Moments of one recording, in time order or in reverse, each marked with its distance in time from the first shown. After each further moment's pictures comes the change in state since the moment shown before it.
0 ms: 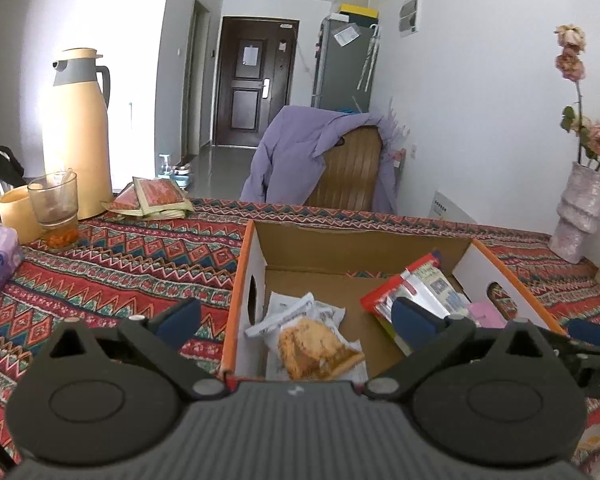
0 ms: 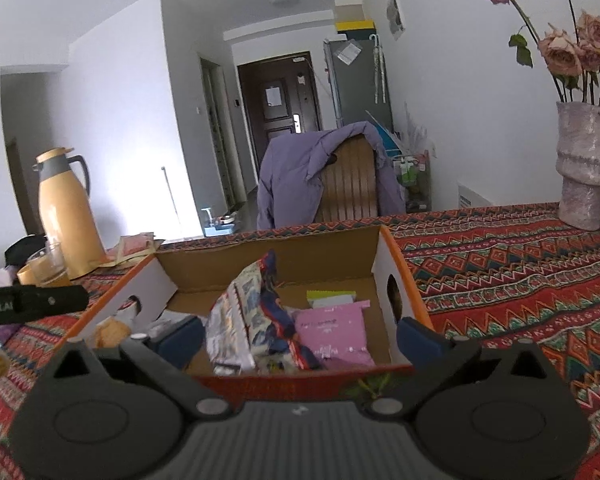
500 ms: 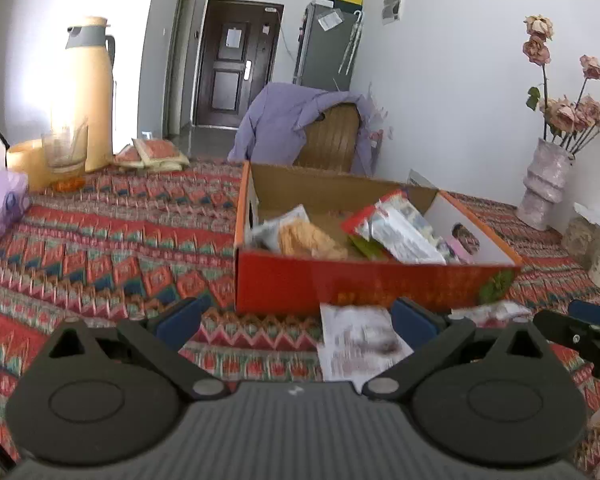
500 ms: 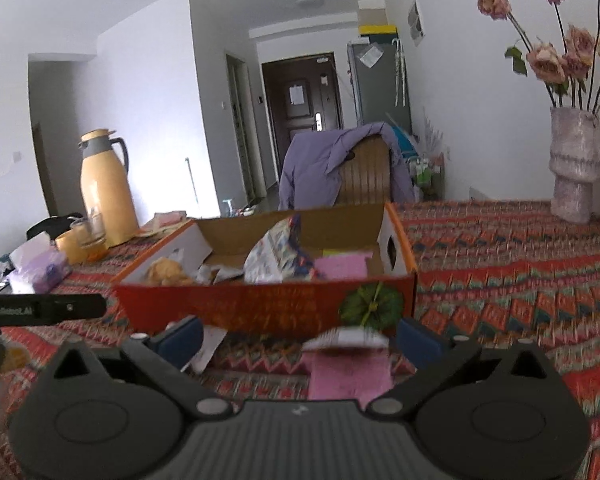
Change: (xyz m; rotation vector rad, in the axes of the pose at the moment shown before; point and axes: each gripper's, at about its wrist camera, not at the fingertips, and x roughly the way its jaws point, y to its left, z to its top) left arm -0.056 0.019 -0.064 -0.016 0.060 -0.076; right arm -0.084 0.003 -0.050 -0.041 0.014 0.055
